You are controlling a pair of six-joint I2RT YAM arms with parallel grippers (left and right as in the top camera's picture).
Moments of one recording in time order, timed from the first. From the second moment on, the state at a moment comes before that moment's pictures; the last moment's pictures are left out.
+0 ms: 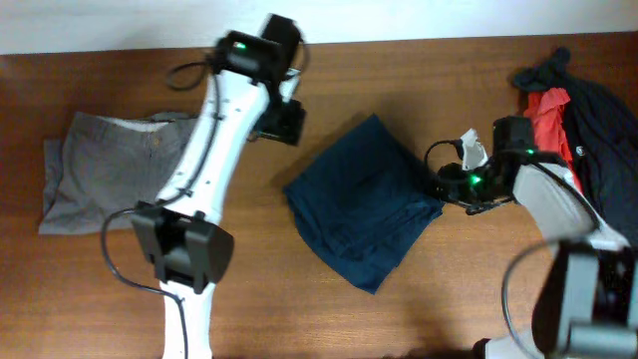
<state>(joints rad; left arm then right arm) -0.35 2.22 2.37 -1.58 -0.04 -0.08 -0.15 1.67 1.07 -0.76 -0.55 0.05</state>
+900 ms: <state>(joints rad) -0.28 2.26 2.37 -1.49 0.29 0.39 -0.10 1.73 1.03 -0.87 -0.65 0.06</state>
